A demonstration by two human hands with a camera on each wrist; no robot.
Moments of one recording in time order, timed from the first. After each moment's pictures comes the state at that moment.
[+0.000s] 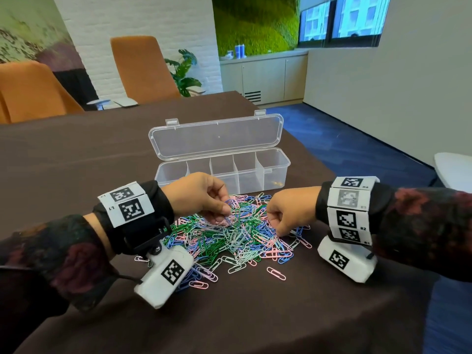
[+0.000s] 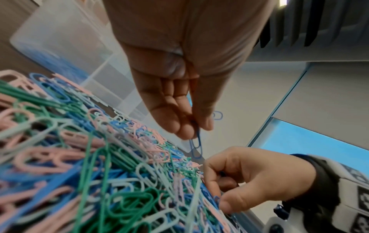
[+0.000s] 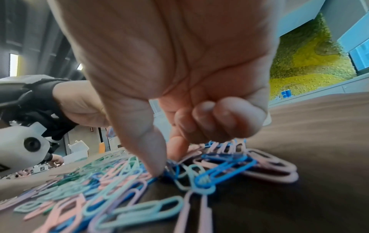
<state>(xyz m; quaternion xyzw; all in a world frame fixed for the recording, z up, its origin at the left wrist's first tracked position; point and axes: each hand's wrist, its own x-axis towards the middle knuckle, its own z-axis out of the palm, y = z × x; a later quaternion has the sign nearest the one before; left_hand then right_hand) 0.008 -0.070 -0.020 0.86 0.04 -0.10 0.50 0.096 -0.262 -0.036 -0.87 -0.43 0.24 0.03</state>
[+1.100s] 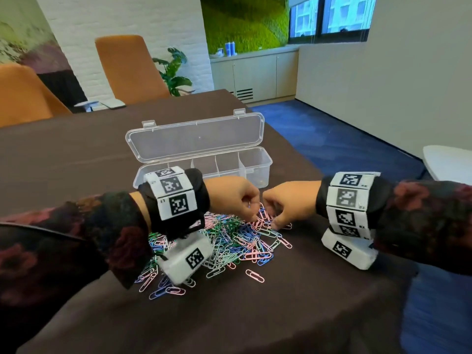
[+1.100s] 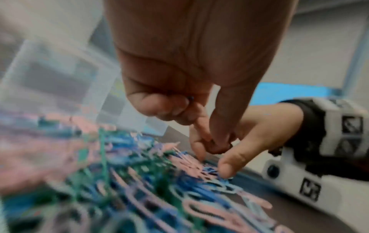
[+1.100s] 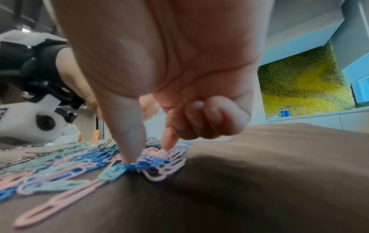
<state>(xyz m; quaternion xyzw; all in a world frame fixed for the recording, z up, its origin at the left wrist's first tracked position) 0.054 -0.145 -0.013 0.97 -0.13 -0.16 0.14 0.116 -0.292 -0.039 -0.88 -0.45 0.16 0.01</state>
